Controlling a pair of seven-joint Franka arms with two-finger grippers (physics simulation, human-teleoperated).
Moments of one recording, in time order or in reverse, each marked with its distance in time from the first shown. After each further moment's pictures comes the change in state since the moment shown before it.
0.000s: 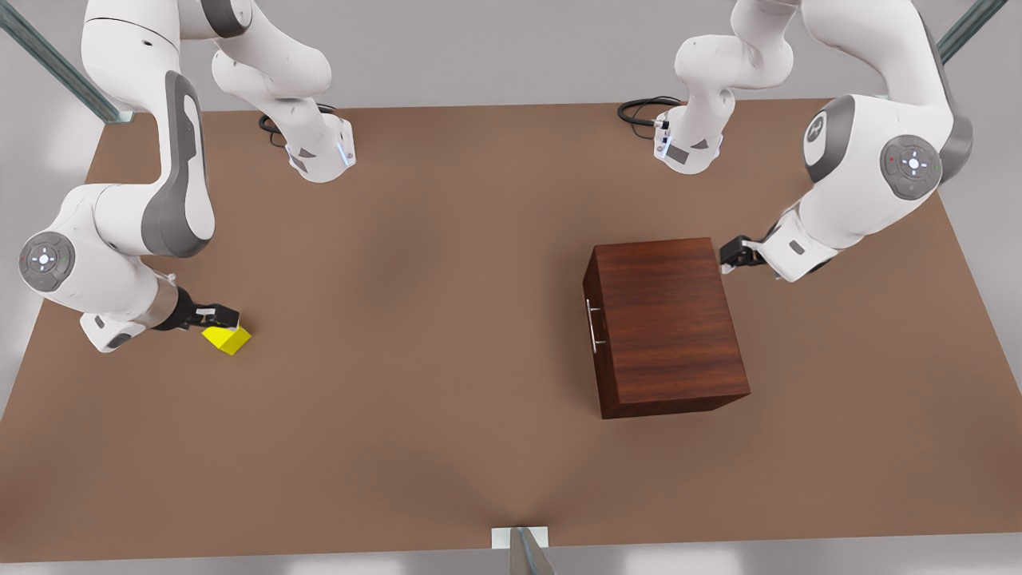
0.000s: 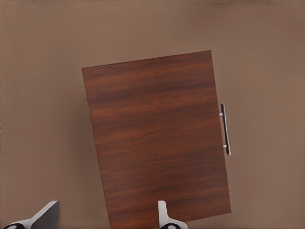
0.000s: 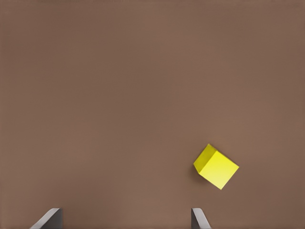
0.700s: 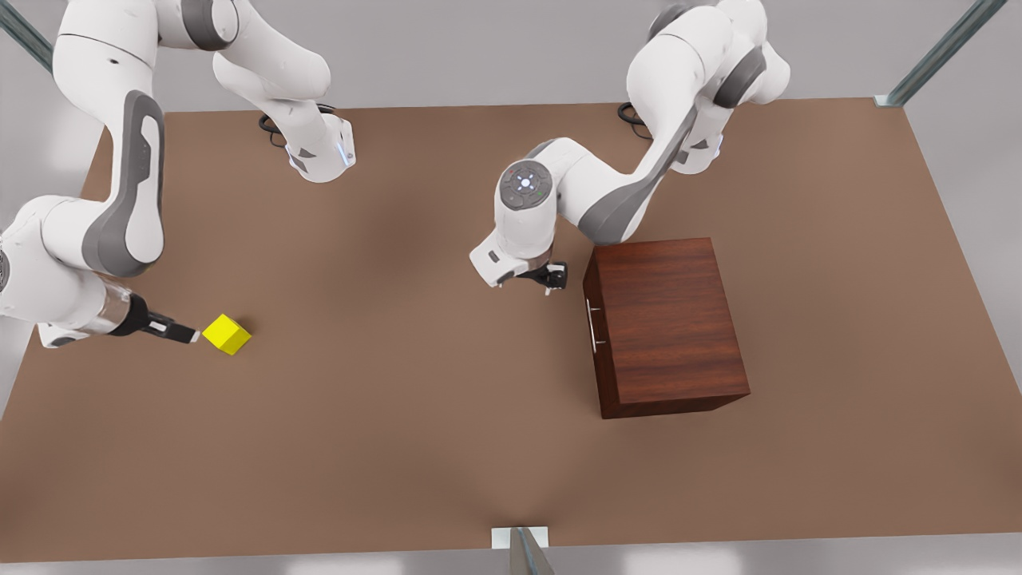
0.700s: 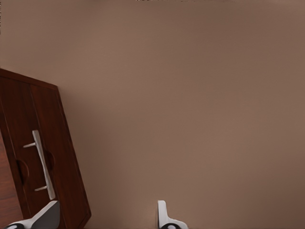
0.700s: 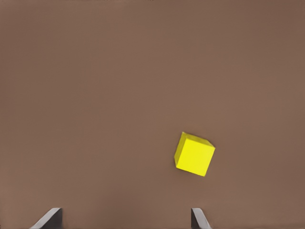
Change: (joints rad) left arm -0.613 0.565 0.012 0.534 0.164 0.088 -0.518; right arm -0.132 0.061 -0.018 -0.004 0.049 0.032 0.182
